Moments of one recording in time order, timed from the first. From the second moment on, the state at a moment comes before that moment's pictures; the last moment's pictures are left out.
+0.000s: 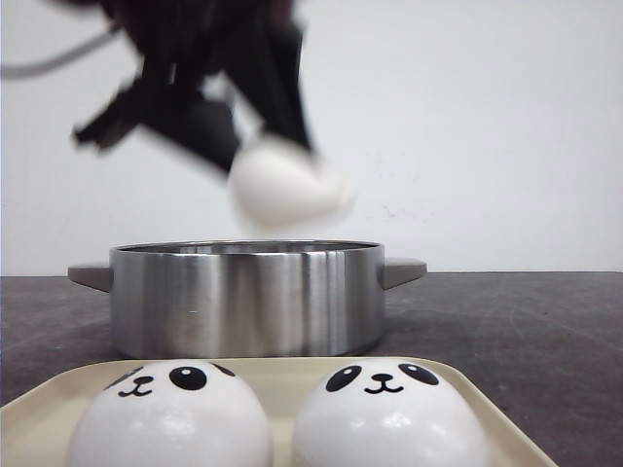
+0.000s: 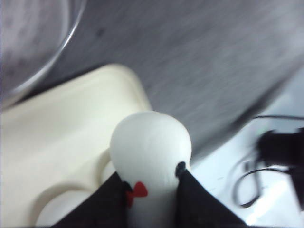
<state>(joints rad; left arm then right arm) -0.90 1.32 1.17 -0.70 0.26 -0.59 0.95 0.98 1.70 -1.09 0.55 0.27</state>
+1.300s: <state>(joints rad) -0.48 1.87 1.45 -0.68 0.02 -0.25 0.95 0.98 1.70 -1.21 0.55 0.31</state>
